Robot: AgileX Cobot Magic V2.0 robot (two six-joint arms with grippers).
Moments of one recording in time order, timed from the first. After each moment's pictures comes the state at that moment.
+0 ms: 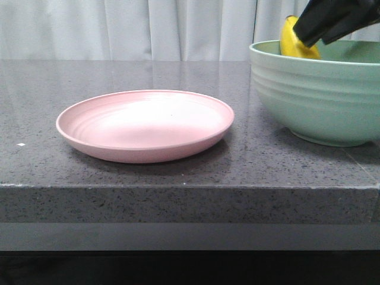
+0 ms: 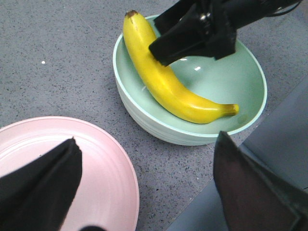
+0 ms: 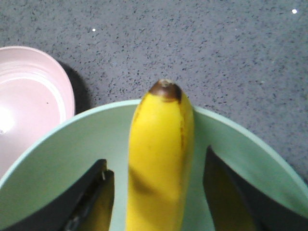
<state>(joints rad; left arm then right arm) -0.85 1.31 -1.22 -0.13 0.57 -0.06 0.02 1.48 -1.22 0.69 0.78 -0.76</state>
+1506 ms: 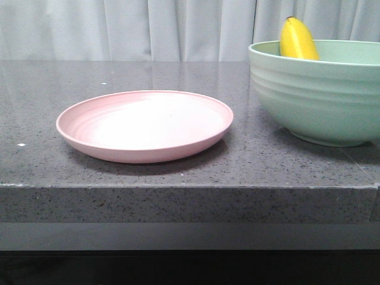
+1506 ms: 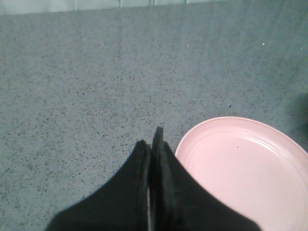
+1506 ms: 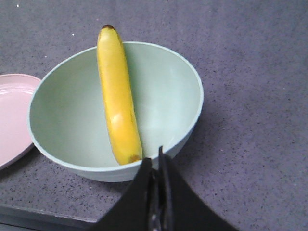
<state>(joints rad) -0.36 0.87 -0.84 0.01 0.45 -0.06 0.02 0.45 -0.64 0.21 0.66 -0.09</state>
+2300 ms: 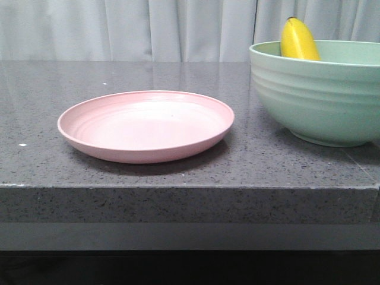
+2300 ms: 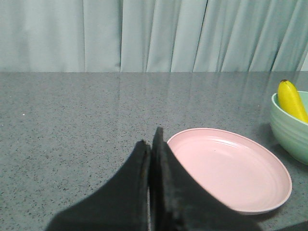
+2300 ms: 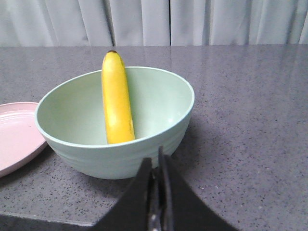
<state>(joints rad) -0.36 0.17 -0.41 -0.02 0.40 -0.06 0.02 0.05 -0.36 0.22 0.53 -0.09</state>
